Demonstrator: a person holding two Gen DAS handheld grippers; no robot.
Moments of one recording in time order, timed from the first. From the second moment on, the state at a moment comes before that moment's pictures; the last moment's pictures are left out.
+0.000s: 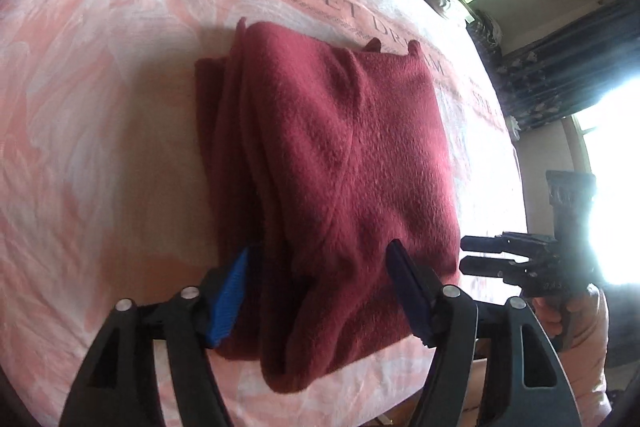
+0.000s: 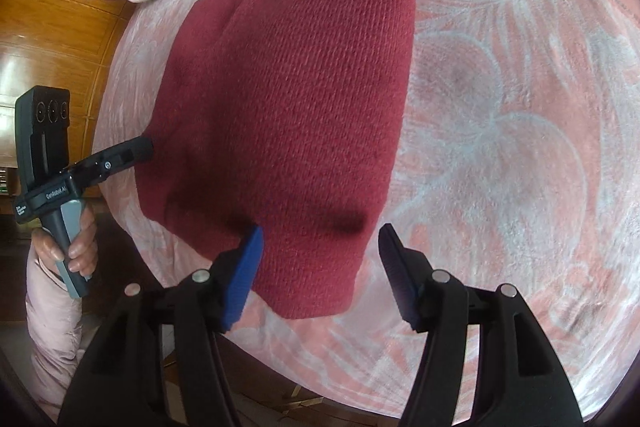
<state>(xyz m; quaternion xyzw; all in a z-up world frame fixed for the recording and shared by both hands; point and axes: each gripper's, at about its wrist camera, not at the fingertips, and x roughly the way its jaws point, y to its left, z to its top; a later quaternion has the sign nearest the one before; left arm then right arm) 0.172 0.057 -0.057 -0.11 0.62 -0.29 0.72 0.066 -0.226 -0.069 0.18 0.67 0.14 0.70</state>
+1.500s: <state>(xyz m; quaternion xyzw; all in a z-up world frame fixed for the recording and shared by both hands) 0.136 0.060 -0.111 -0.06 0.66 -0.30 0.69 0.037 -0.205 -0.107 0.13 0.71 0.18 0.67</state>
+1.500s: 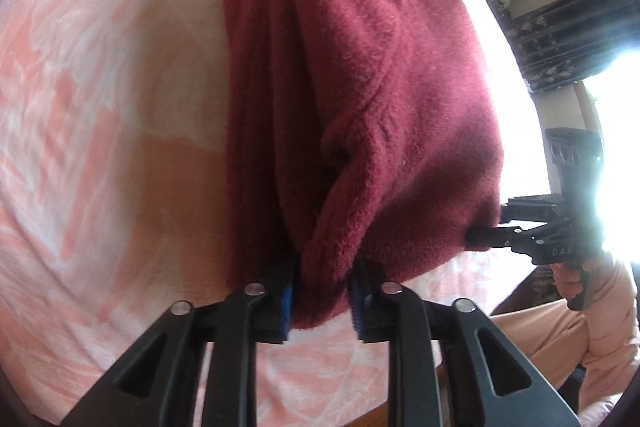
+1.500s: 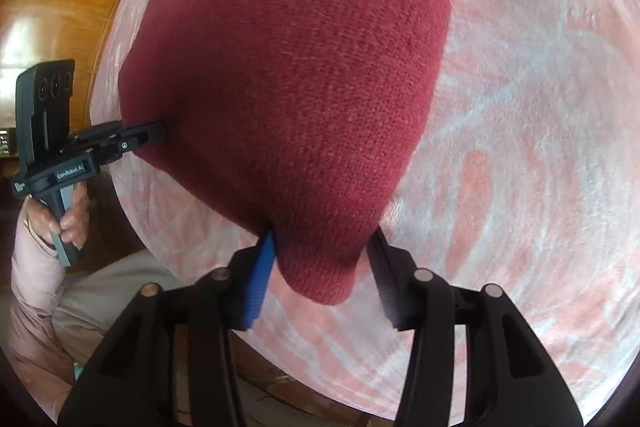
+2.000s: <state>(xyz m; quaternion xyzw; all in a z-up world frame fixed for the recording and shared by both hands) 0.228 0.033 -0.084 -0.10 0.62 -0.24 0.74 0.079 -0.248 -0.042 0.07 0.64 0.08 0.76</state>
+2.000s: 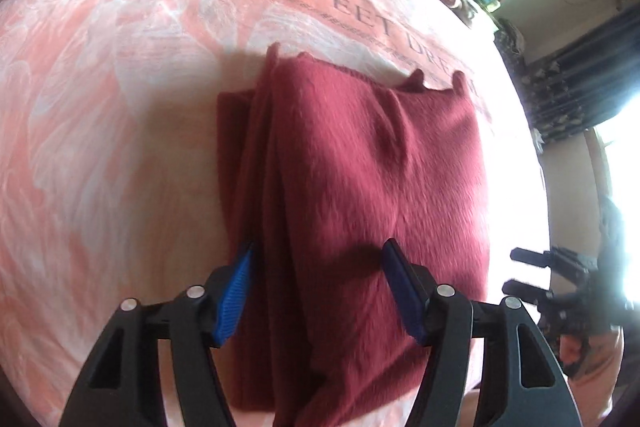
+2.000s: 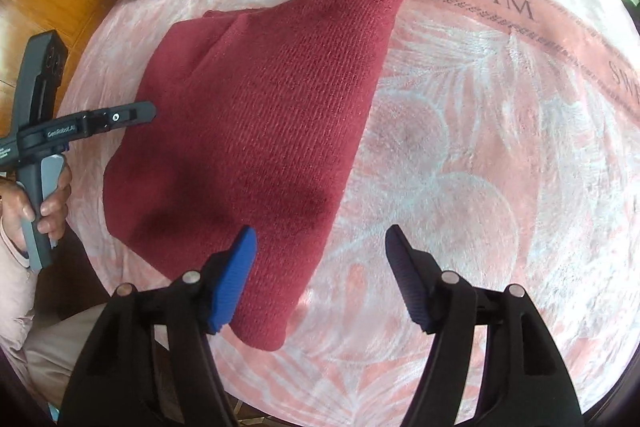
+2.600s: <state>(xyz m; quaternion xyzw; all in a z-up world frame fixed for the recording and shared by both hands) 0.229 0.047 -0.069 -0.07 0.58 -0.21 0.79 0.092 -0.235 -0.051 0.07 0.63 0.08 0.77</state>
